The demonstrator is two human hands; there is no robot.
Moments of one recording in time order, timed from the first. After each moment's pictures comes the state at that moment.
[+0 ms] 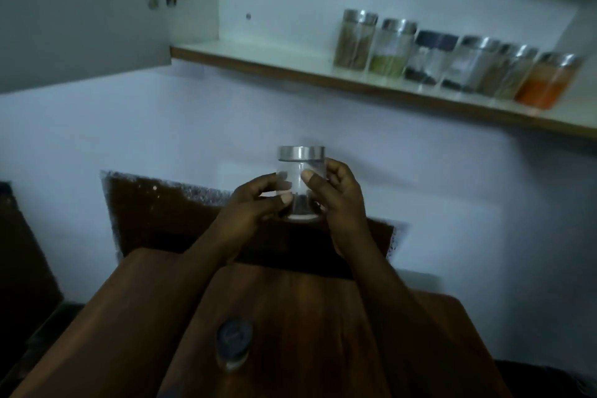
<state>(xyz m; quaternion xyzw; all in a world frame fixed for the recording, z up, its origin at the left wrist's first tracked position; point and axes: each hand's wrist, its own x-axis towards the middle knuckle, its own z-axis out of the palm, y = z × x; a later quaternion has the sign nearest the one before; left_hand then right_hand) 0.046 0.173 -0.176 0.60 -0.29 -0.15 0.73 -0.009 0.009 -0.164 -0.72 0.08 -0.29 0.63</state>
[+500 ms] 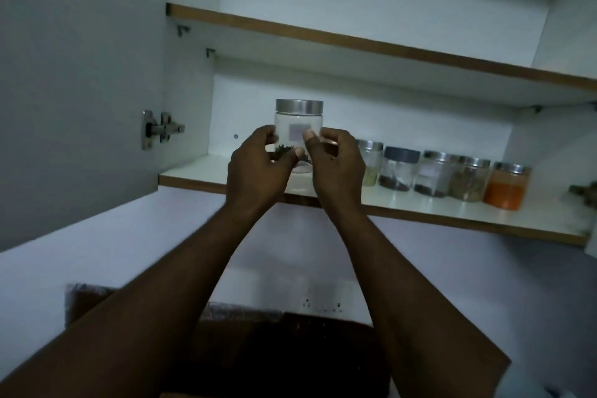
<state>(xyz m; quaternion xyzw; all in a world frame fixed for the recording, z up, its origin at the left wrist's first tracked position) 0.131 0.104 0.028 0.68 -0.28 0.29 0.61 0.086 -0.016 0.040 -0.72 0.00 -0.55 0.43</state>
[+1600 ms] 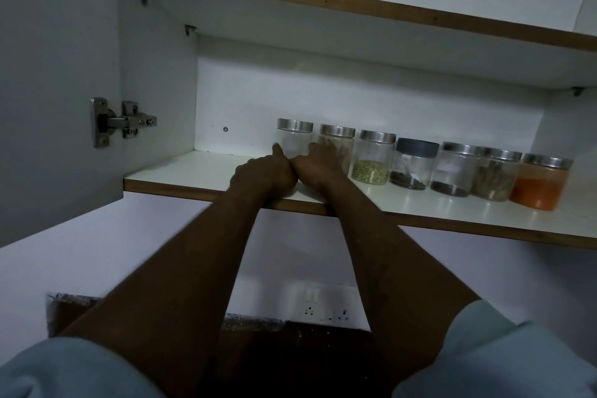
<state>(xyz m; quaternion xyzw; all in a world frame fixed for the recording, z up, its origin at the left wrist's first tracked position) 0.260 0.028 0.029 0.94 -0.24 0.07 0.24 0.206 -0.081 0.042 -0.89 0.10 -0.30 0.34</state>
